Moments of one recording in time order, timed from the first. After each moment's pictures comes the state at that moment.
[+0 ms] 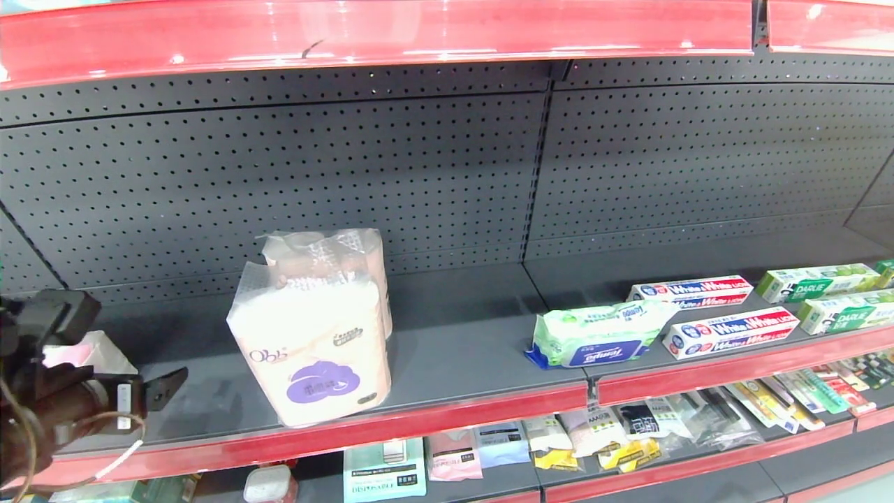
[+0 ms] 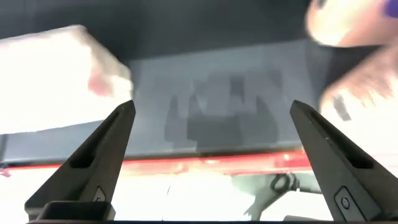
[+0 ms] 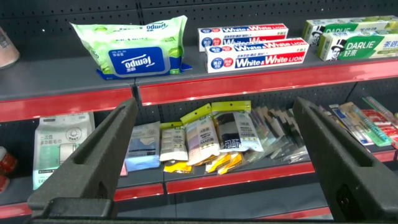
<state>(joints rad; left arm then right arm) 0.07 1.28 -0.31 -0.45 0.09 0.10 0.00 0.00 0.00 0.00 0.00 0.00</state>
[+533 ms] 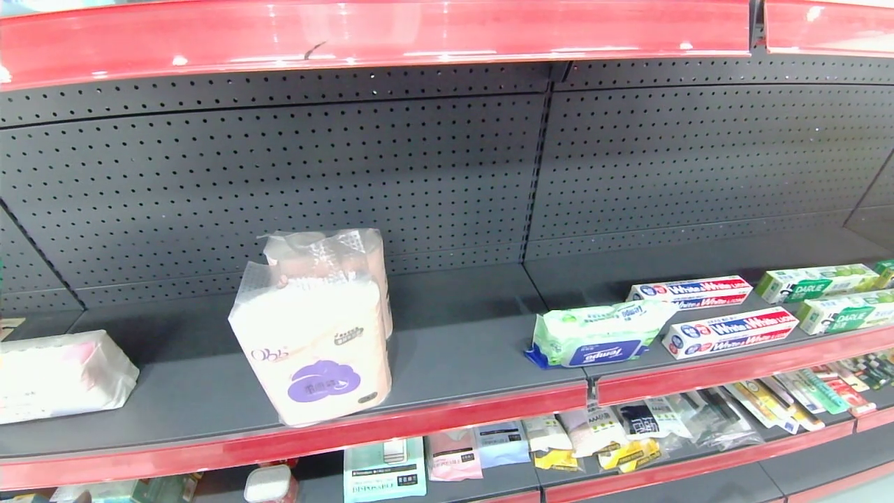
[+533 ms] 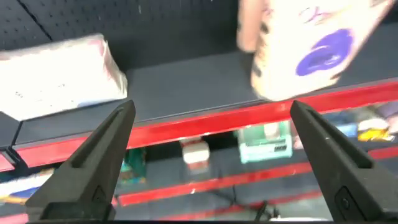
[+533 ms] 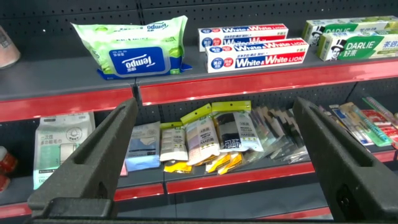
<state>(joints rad) 0.09 0.35 -0.19 0.04 -0.07 0.09 0.00 0.00 0.00 0.00 0.00 0.00</state>
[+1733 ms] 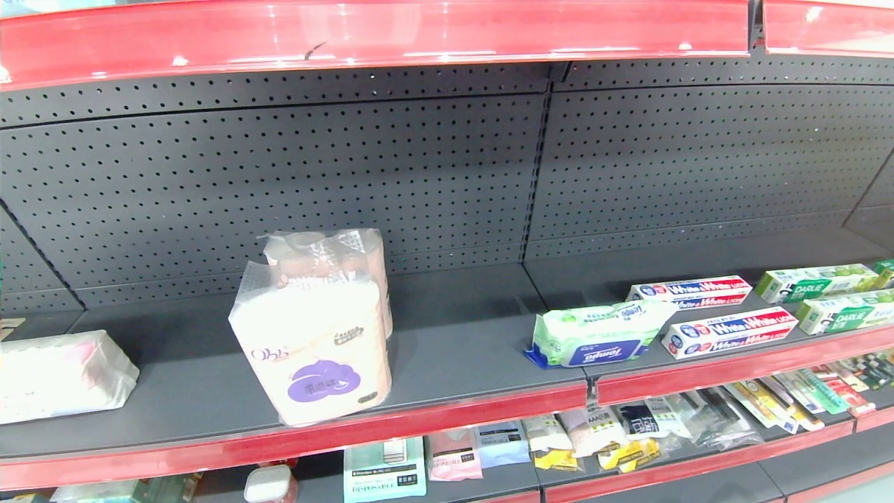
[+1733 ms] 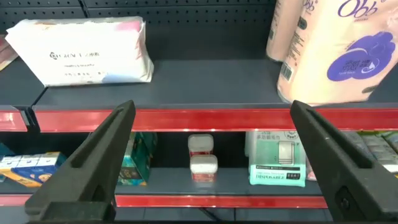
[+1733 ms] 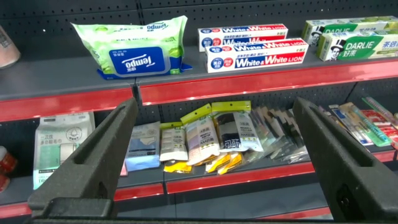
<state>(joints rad) 0.10 0.09 0.00 0.00 0.07 0.00 0.00 0.00 0.00 0.00 0.00 0.00</state>
